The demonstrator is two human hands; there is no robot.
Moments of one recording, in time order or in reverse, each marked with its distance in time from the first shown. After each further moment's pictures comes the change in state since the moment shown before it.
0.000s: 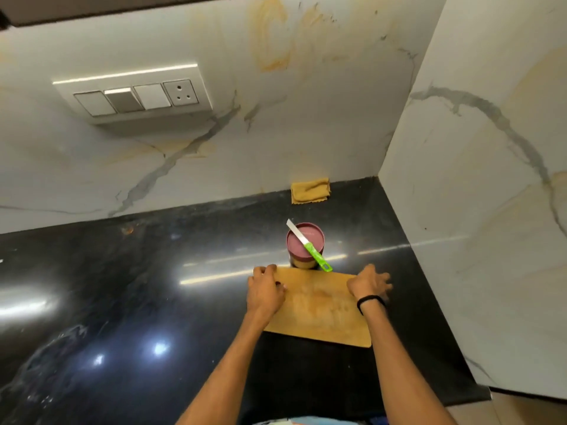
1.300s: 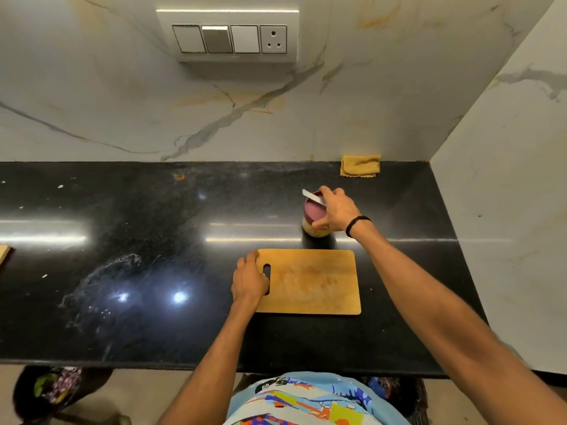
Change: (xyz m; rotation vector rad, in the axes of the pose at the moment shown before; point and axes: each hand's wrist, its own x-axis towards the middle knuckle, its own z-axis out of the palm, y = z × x) left_hand -0.071 -0.128 -0.047 -0.123 0.098 -0.250; right_hand -0.076 -0.145 0.038 -0.417 -0.157 -0.911
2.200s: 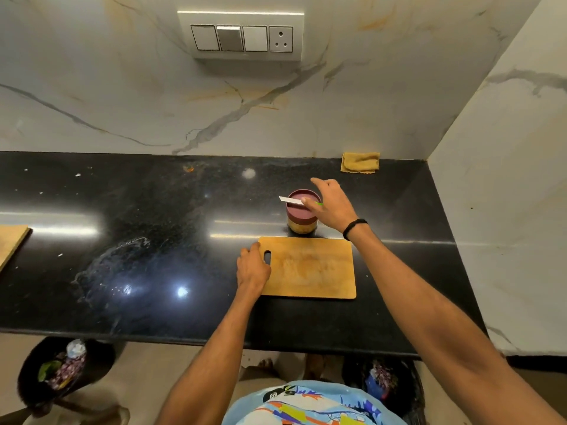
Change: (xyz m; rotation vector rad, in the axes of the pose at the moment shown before) left_hand -0.017 -0.002 0.009 -0.005 0.095 0.005; right_hand -0.048 -0.021 0.010 0.198 0.253 -0.192
